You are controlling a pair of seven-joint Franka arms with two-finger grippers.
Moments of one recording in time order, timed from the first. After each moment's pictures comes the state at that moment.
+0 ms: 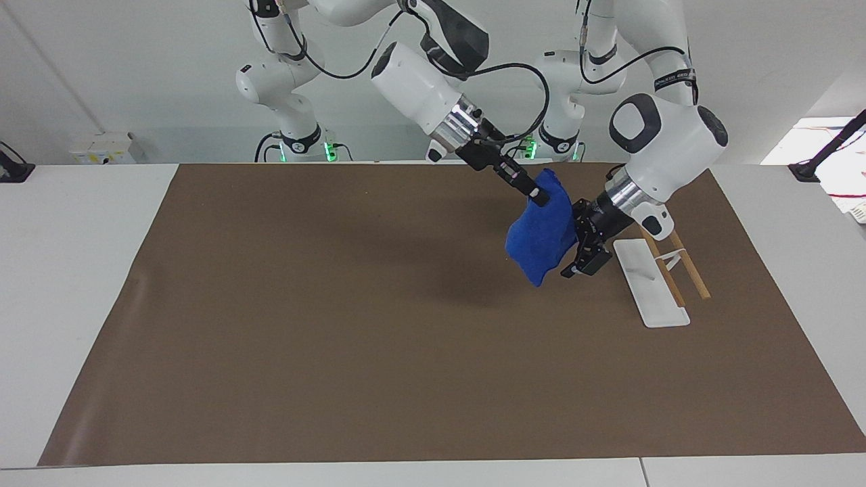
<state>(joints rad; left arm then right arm) -0.22 0.07 -0.01 -1.94 -0.57 2.15 -1.36 0.78 0.26 -0.02 -1.66 0.91 2.76 1.35</state>
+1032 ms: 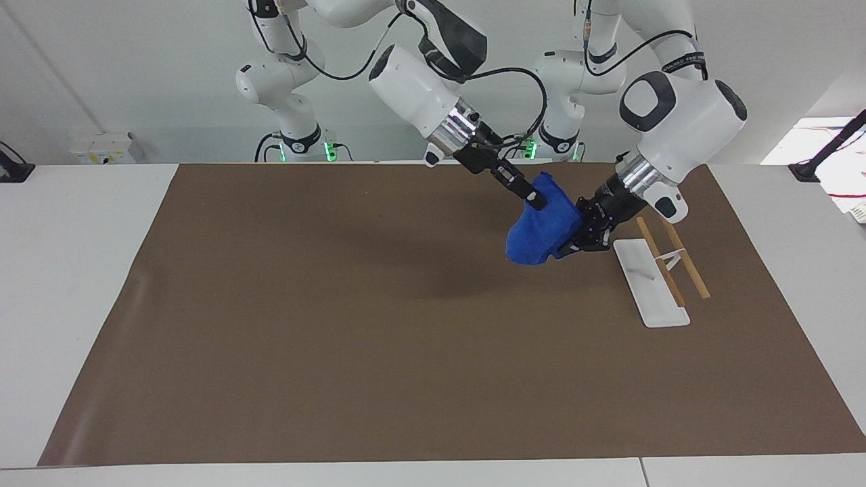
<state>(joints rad) -0.21 0.03 0.00 -1.88 -0.54 2.09 -1.34 0.77 0.26 -0.03 -1.66 0.91 2.75 1.33</state>
